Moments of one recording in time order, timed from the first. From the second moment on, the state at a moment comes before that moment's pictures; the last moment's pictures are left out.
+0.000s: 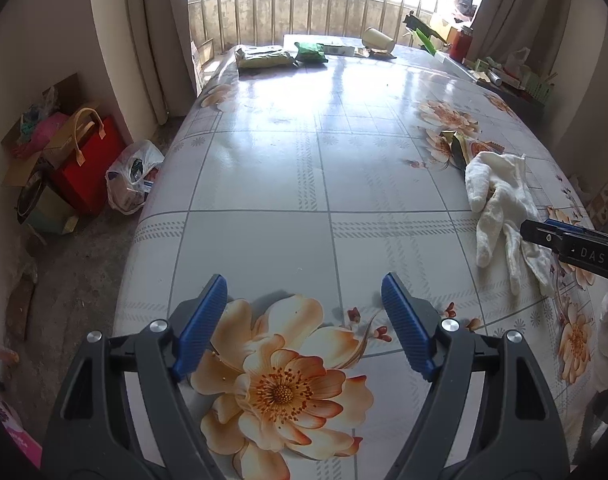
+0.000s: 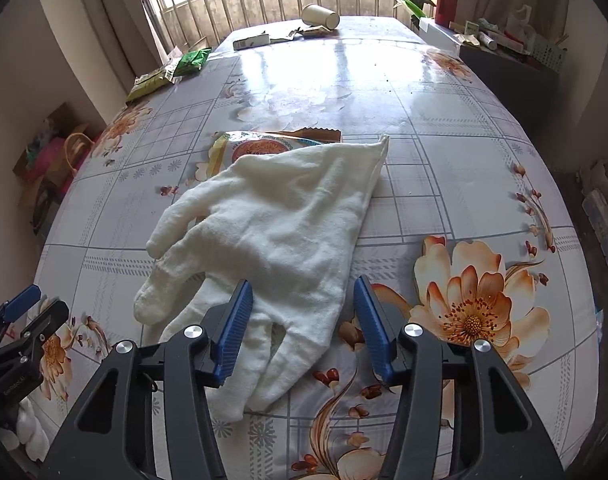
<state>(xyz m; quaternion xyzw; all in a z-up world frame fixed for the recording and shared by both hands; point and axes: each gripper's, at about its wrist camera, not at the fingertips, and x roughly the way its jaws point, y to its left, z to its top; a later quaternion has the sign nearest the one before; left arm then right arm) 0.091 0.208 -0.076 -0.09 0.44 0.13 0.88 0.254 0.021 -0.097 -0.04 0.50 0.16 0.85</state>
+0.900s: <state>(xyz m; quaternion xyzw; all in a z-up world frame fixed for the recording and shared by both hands) 0.090 0.191 -0.070 -0.06 0.44 0.12 0.89 0.224 -0.054 -0.061 0.12 0.49 0.23 0.84</state>
